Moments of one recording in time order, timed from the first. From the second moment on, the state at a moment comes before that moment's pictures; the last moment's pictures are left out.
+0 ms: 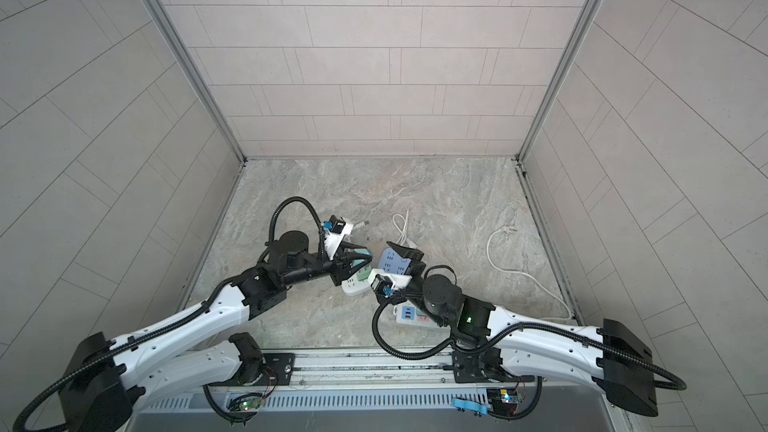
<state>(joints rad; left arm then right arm) -0.76 0.97 0.59 0.09 0.31 -0.26 1.10 0.86 0.40 0.36 0.34 -0.63</state>
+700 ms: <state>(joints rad) -0.75 0.96 0.76 -0.35 -0.21 -0.24 0.40 0.69 0.26 0.23 0.34 0.05</state>
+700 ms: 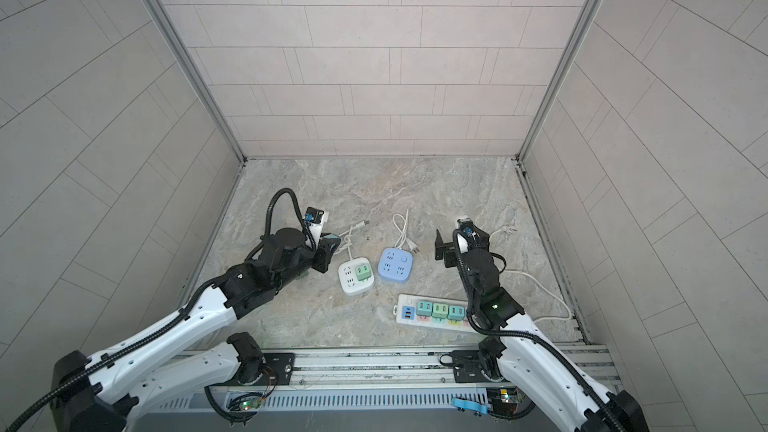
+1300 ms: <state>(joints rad) -0.75 1.23 0.96 -0.70 -0.09 -0.18 0.23 0.84 0.21 0.31 0.25 0.27</state>
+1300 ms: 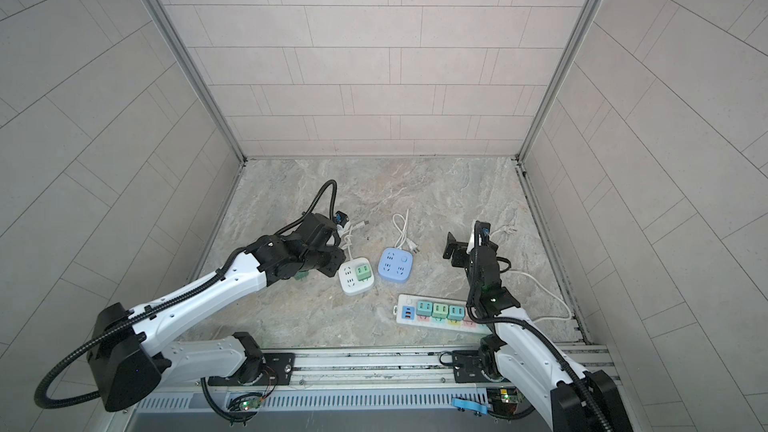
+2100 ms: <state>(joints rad) -0.81 1.45 1.04 -0.74 0.00 0.22 0.24 0.82 0.20 0.31 0.25 0.28</state>
